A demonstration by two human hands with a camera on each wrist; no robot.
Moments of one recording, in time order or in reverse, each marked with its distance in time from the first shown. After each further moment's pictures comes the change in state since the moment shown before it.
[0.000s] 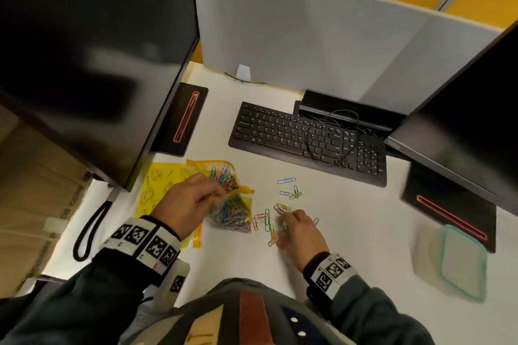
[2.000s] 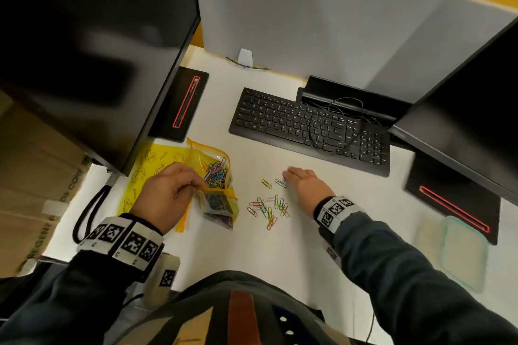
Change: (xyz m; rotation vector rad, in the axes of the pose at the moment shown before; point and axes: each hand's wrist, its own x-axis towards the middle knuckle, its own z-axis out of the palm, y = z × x) left_hand -0.018 -0.026 0.001 -0.018 0.195 0.009; right_hand 0.056 0.010 -0.050 -0.259 -0.157 -0.148
